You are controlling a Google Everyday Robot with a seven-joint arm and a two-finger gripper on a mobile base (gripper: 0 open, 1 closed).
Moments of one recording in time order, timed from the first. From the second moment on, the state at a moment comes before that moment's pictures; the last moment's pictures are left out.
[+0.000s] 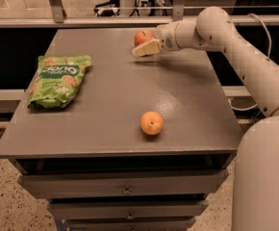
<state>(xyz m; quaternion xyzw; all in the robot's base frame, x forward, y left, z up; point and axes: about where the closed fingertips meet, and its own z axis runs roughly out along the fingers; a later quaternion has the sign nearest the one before) 0.829 -0.057 0.867 -0.40 0.73 0.19 0.52</state>
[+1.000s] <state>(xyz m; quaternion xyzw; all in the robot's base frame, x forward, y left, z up) 0.815 -0.071 0.887 -0.39 0.73 0.18 0.53</state>
